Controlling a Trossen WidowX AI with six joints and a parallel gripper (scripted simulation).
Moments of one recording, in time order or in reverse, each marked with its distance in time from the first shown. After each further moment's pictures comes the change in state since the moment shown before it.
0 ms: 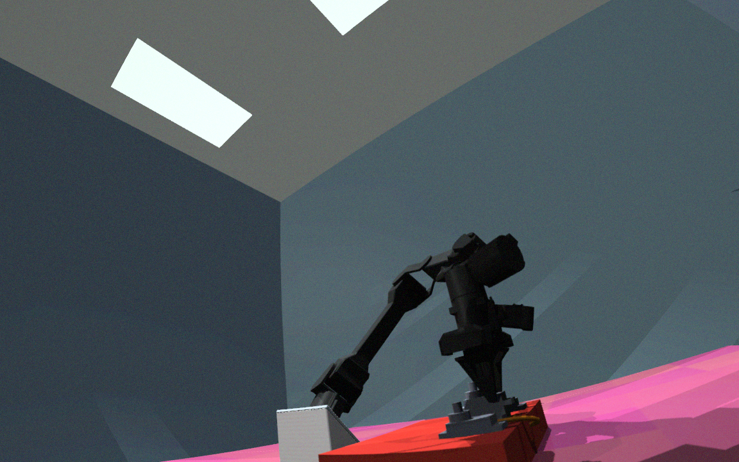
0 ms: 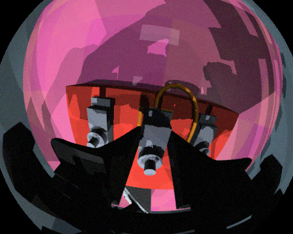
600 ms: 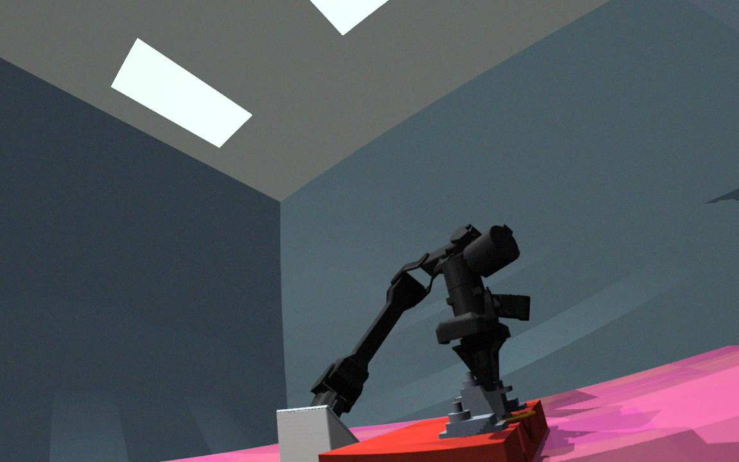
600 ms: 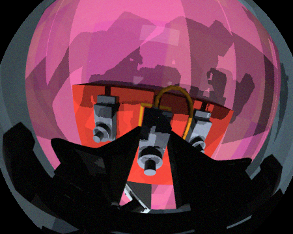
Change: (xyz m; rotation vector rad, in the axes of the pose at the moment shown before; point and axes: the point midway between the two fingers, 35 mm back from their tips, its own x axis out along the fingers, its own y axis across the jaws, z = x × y) arm -0.016 0.000 0.000 0.002 0.000 0.001
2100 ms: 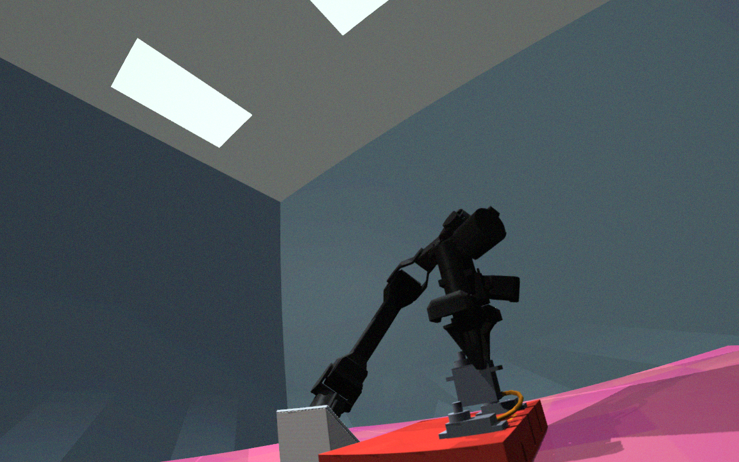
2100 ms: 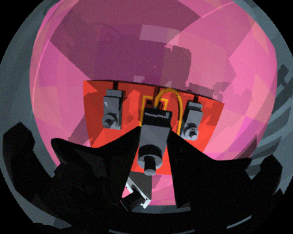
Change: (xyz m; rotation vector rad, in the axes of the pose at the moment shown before) arm -0.032 -0.001 -0.006 0.000 0.005 -0.002
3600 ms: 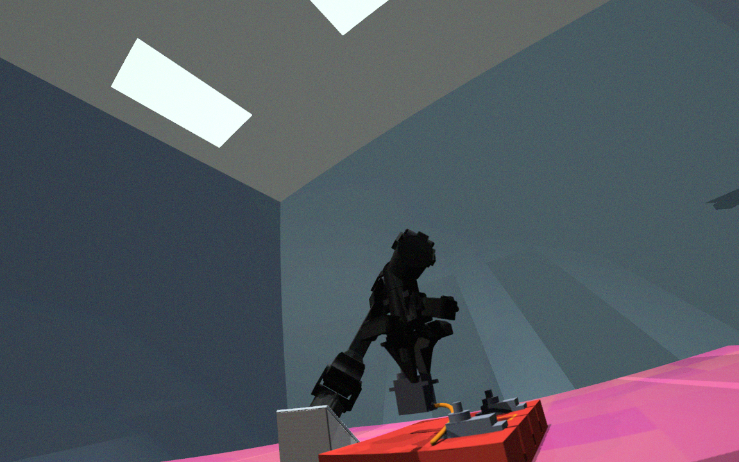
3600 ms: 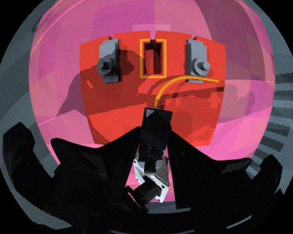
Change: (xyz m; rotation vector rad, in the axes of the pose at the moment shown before) arm -0.001 -0.001 -0.106 0.157 0.000 -0.003
